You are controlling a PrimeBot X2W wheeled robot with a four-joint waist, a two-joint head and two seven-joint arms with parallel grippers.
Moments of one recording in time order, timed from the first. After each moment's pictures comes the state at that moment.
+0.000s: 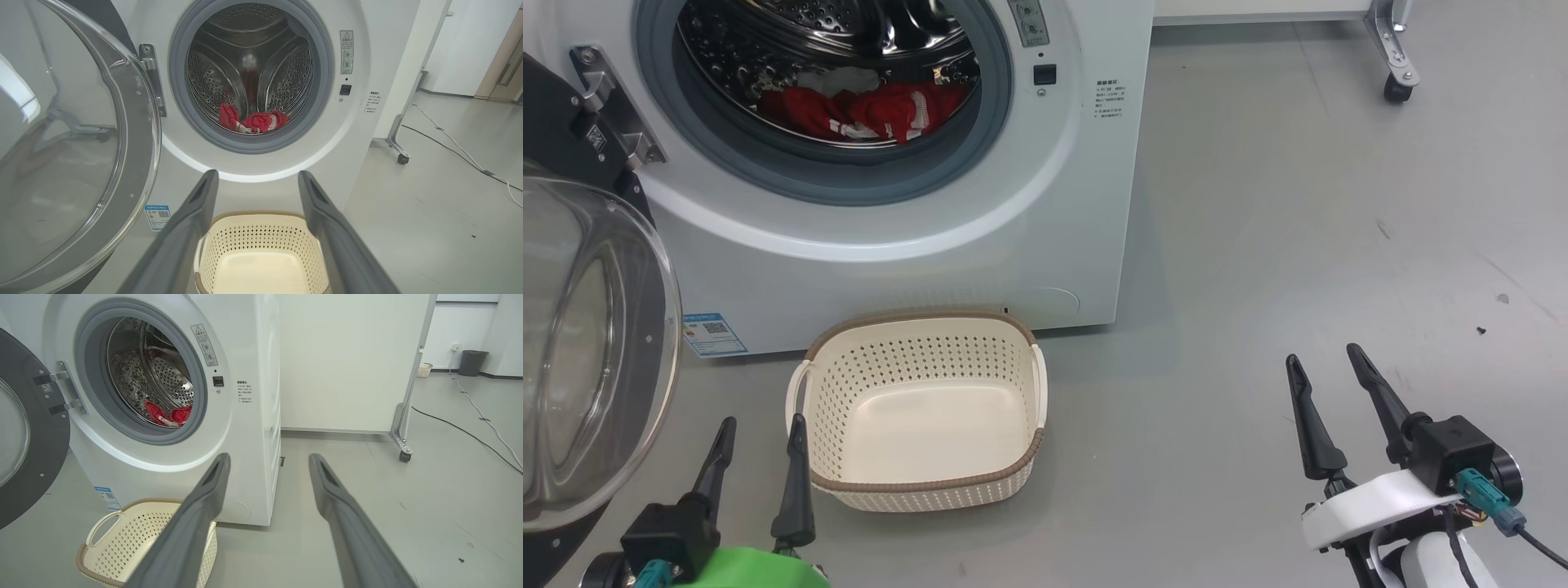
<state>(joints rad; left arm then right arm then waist) 0.09 0.08 -0.10 0.01 -0.34 0.05 -0.17 -0.02 -0.04 0.09 0.18 0.19 0.12 -0.26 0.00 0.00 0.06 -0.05</state>
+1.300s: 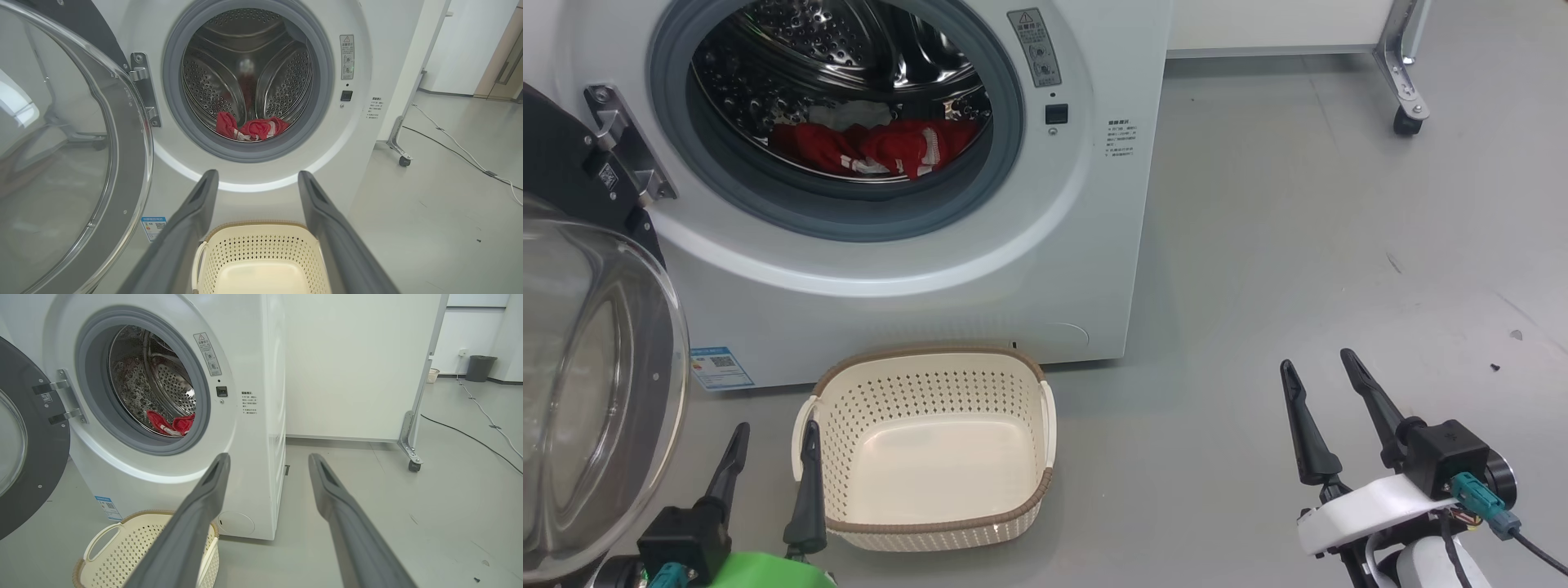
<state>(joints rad) 0.11 0.08 -0.13 0.00 -0.32 0.06 -0.15 -0.01 -0.04 0.10 0.18 0.19 0.12 -0.26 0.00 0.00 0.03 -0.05</state>
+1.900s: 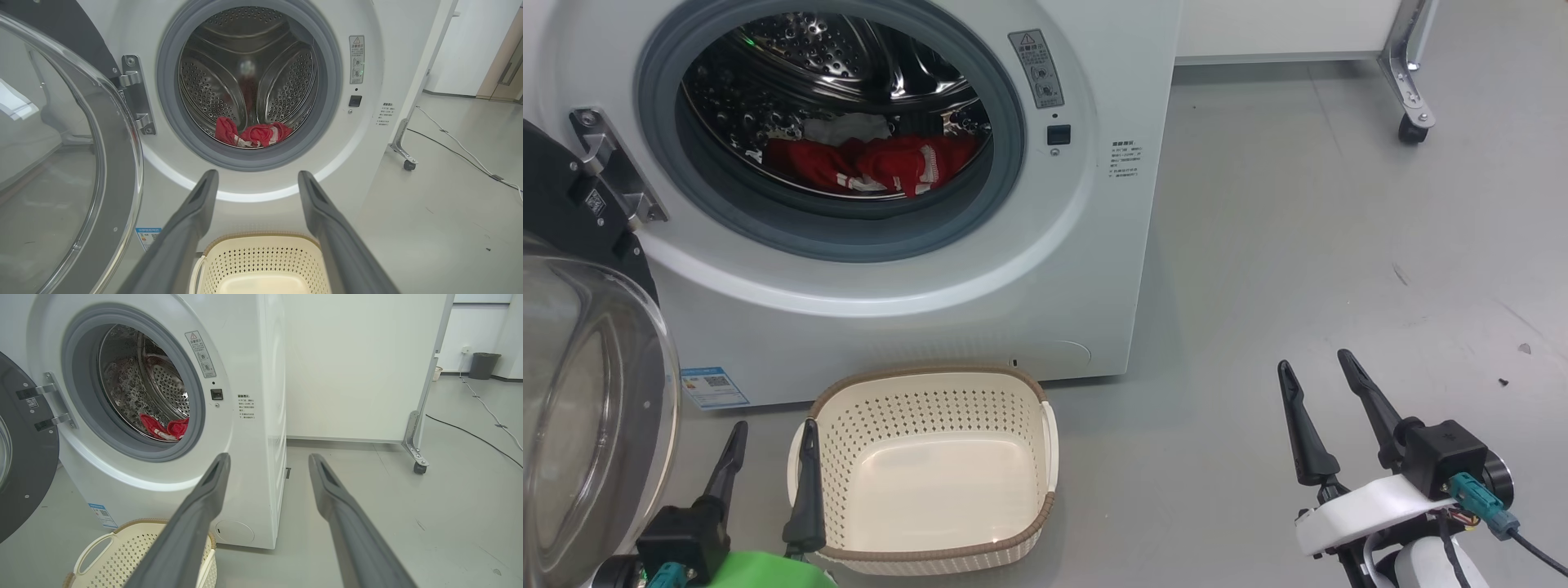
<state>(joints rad) 0.11 0.08 -0.13 -0.01 -0.32 0.07 -0.15 -0.01 -0.04 0.11 0.19 0.20 0.12 -0.26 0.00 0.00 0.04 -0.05</state>
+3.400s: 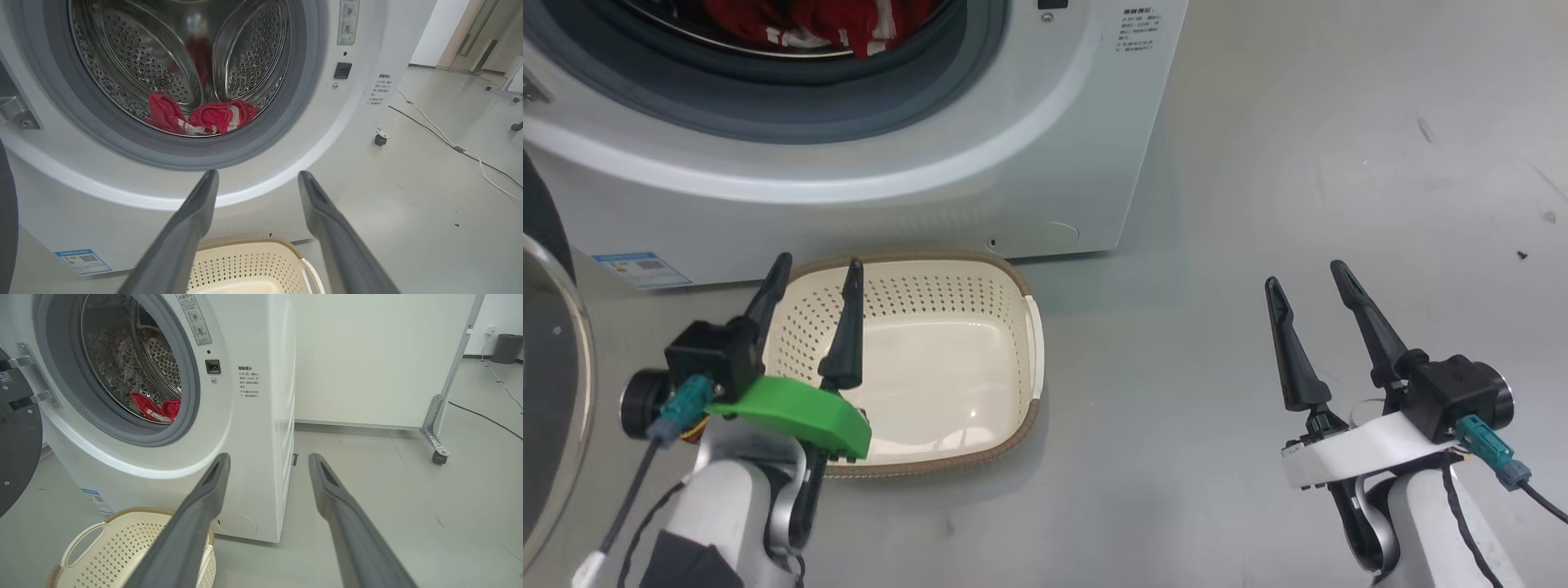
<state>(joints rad) -0.25 0.07 -0.21 0.11 -0.34 0.00 -0.06 -0.11 -0.04 0.14 0.09 0.19 0.12 -0.26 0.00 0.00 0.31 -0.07</state>
